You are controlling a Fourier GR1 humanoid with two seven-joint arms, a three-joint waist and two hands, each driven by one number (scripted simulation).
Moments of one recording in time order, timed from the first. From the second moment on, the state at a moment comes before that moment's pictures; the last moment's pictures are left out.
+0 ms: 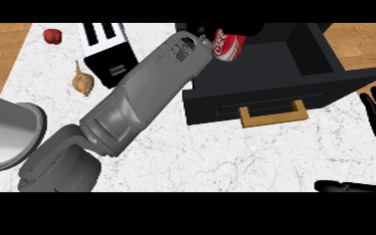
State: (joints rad) left arm -1.44 0.00 -0.59 -0.38 0.48 0.68 -0.02; right arm 0.11 -0.07 -0.24 -2.12 -0.09 0.18 0.15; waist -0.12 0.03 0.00
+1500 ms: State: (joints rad) left arm -1.42 0.00 -0.61 -0.43 0.69 0.81 -0.12; right arm 0.07 -0.19 -0.13 -2.22 0.30 0.18 0.03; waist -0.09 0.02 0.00
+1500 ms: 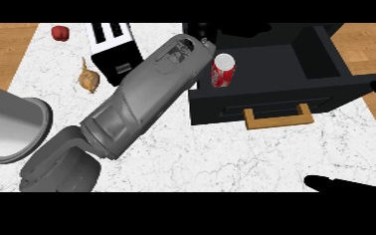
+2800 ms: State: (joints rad) left arm -1.37 0.14 -0.61 -0.63 0.62 0.83 0.04; right arm -0.19 -0.18 0.08 -1.54 1.04 -0.20 -0.07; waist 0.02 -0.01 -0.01
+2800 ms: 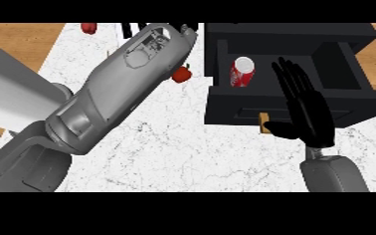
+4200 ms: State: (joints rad) left arm -1.06 0.46 -0.63 -1.15 0.53 0.78 0.27; right arm -0.79 -0.17 -0.15 -0.61 1.20 -0.69 -0.11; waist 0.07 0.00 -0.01
